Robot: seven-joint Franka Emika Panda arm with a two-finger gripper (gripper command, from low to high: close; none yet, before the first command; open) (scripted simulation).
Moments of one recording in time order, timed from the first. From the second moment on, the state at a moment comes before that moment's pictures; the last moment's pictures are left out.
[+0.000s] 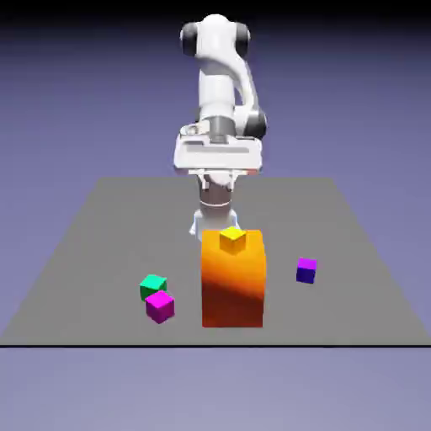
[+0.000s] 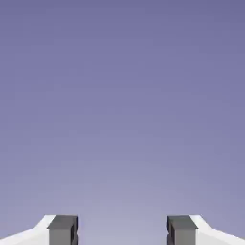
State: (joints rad) arm 0.00 -0.53 -0.02 -2.79 0.00 3.00 0.74
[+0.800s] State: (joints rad) arm -0.20 0.30 -0.23 -2.50 0.10 2.53 0.65
